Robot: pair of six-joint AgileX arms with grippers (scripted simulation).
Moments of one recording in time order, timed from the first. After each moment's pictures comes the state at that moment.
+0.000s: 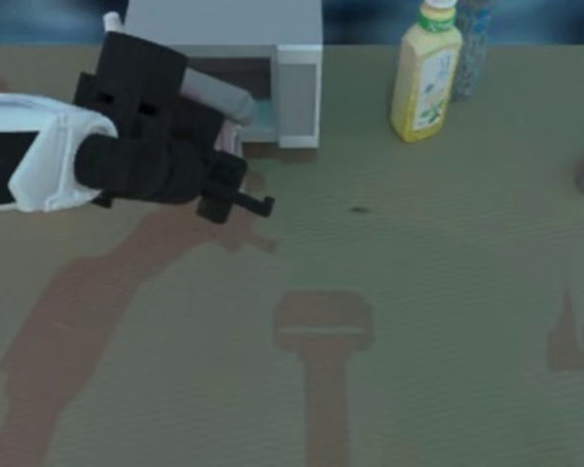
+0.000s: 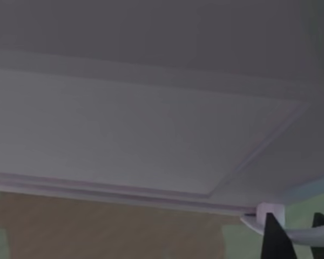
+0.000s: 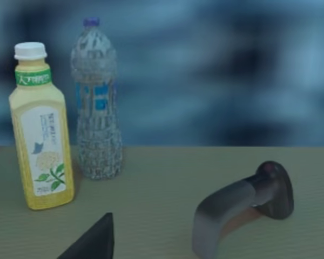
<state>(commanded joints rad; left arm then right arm) -0.42 1.79 1.06 -0.15 0.13 0.11 0.00 0.00 0.00 0.00 0.00 0.00</state>
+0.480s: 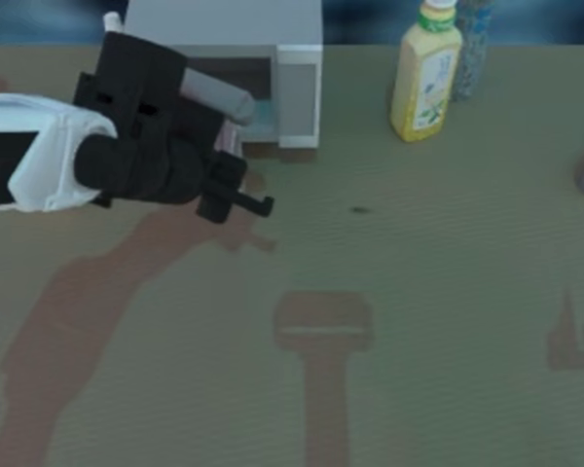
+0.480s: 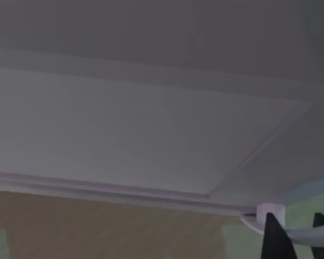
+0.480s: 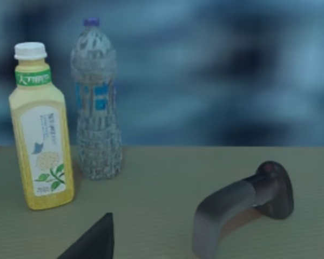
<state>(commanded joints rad) -0.42 1.79 1.06 -0.15 0.14 0.10 0.00 0.00 0.00 0.00 0.00 0.00</state>
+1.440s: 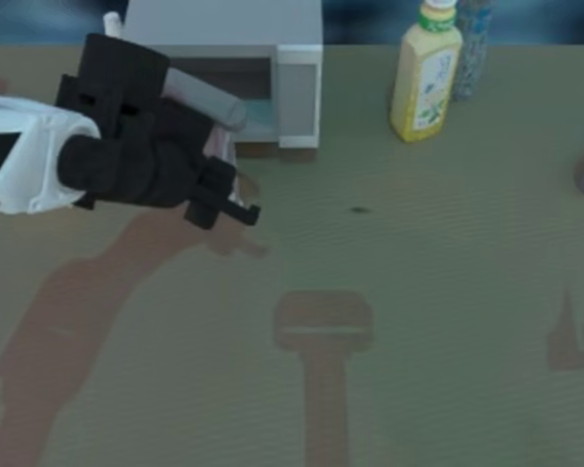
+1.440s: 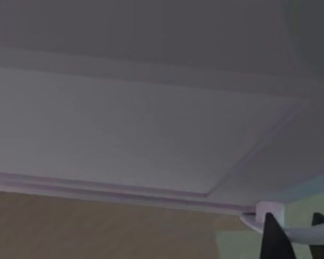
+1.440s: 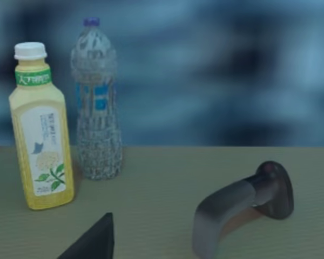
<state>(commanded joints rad) -0.39 1.76 1.04 -0.15 0.19 0.18 0.00 0.00 0.00 0.00 0.00 0.00</state>
